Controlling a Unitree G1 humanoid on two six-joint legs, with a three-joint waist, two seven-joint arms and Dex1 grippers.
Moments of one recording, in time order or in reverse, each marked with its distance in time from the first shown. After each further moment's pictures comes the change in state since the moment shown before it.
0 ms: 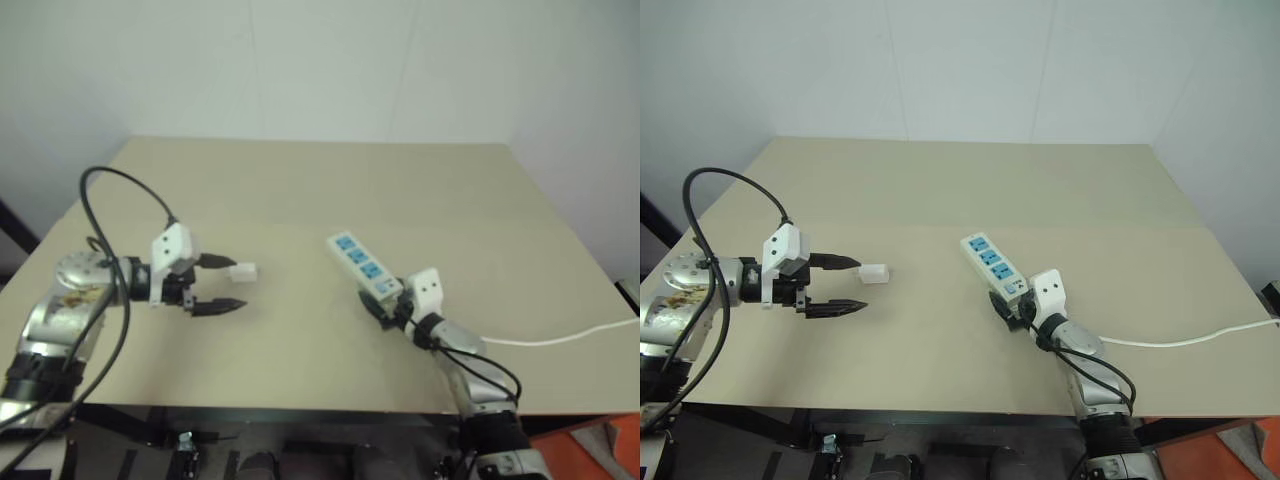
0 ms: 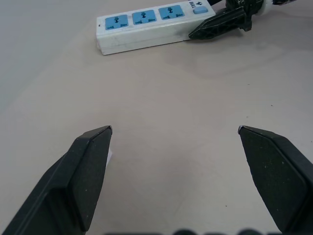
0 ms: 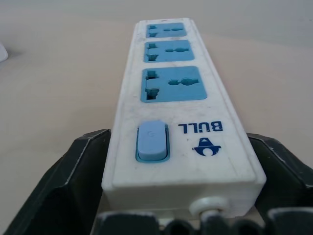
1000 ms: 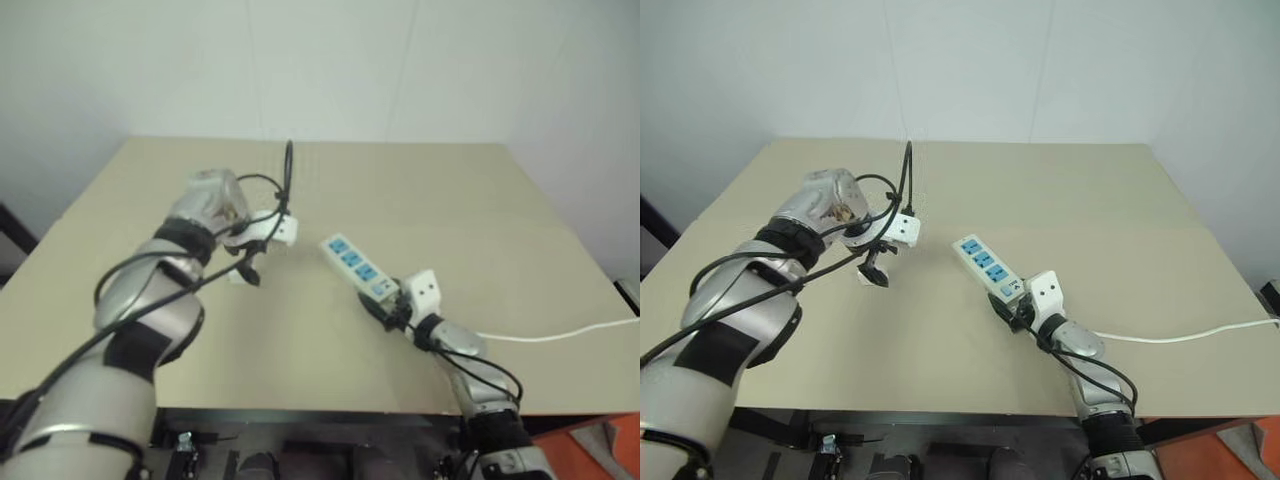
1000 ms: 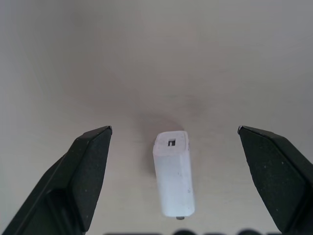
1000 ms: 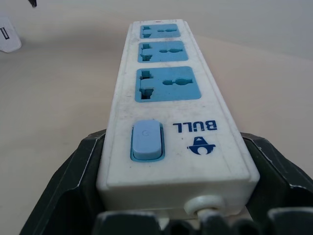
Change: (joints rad) left arm -0.912 -0.421 -0.704 1.065 0.778 -0.291 -0.139; right arm -0.001 -0.025 0.024 0.029 -0.021 -0.059 0.034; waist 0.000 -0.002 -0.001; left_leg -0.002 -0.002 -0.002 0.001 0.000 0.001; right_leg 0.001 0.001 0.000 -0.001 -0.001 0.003
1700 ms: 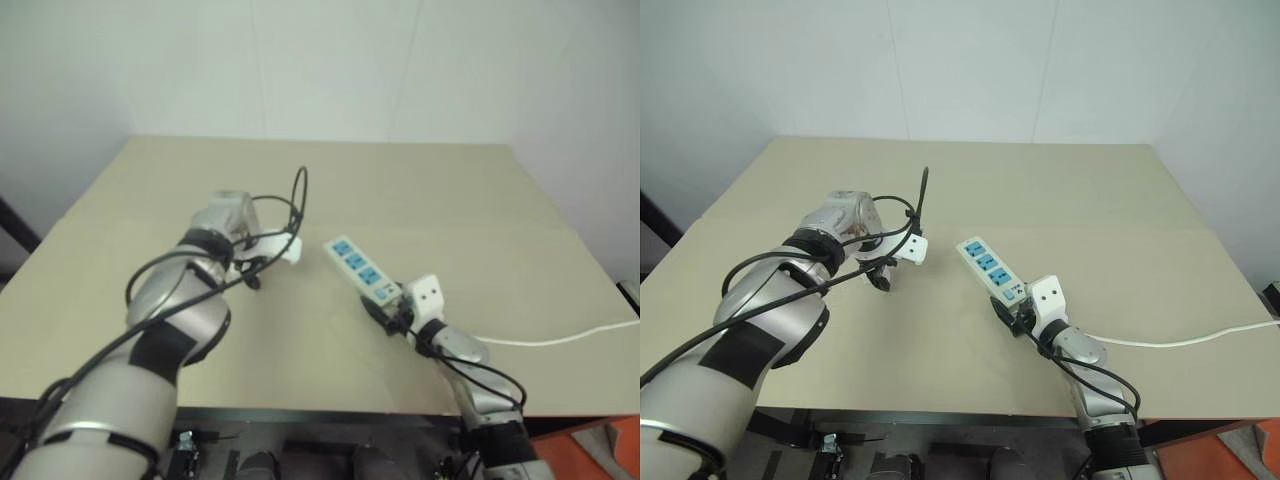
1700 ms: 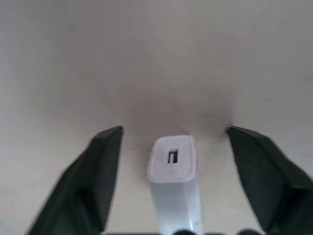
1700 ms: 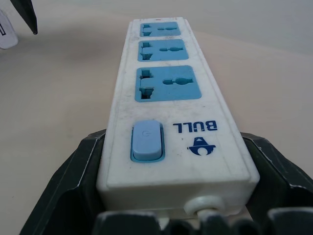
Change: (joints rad) left arm -0.012 -0.111 0.019 0.207 0.164 -0.098 0.158; right arm 0.059 -0.001 0.005 -0.105 -0.010 0.062 -0.046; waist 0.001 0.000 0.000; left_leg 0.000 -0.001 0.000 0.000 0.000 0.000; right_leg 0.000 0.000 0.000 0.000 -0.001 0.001
